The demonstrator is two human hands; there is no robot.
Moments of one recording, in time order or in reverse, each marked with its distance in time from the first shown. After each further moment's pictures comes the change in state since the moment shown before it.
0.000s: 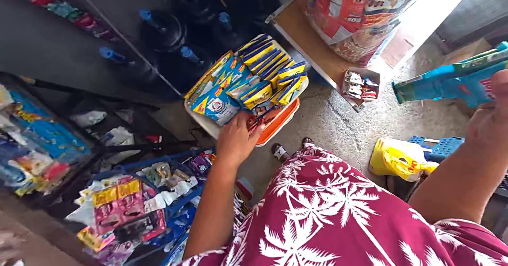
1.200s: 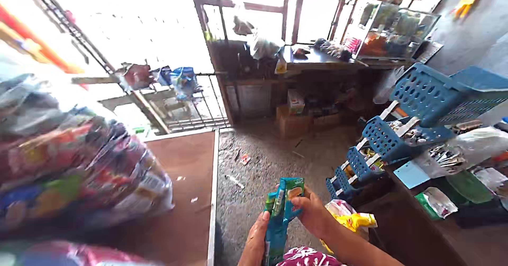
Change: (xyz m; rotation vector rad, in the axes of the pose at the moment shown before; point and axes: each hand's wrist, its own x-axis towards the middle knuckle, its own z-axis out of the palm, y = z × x) left_hand 0.208 0.722 0.234 -1.048 -0.933 0.411; right_hand 0.134 0.246 -0.317 0.816 0.412 0.652
